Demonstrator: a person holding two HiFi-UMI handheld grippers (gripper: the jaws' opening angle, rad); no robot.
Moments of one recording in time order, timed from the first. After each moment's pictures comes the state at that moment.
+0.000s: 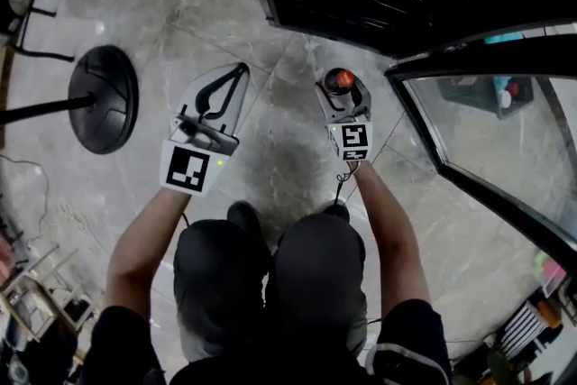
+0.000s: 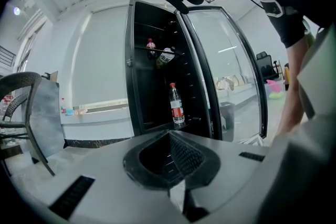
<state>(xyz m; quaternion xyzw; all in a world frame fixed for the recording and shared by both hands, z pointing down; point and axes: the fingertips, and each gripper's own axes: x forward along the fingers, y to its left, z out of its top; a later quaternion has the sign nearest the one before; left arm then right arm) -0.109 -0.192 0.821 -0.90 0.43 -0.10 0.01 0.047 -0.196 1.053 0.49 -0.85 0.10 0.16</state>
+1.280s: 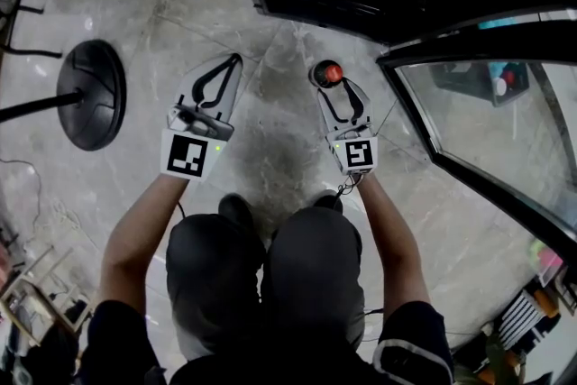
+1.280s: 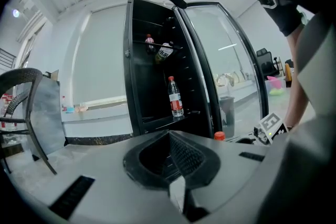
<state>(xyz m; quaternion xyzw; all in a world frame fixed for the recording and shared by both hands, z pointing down) -0.105 -0.191 0.855 -0.89 0.44 -0.10 0.02 0.065 -0.151 1.014 0.48 -0.87 0.07 0.12</state>
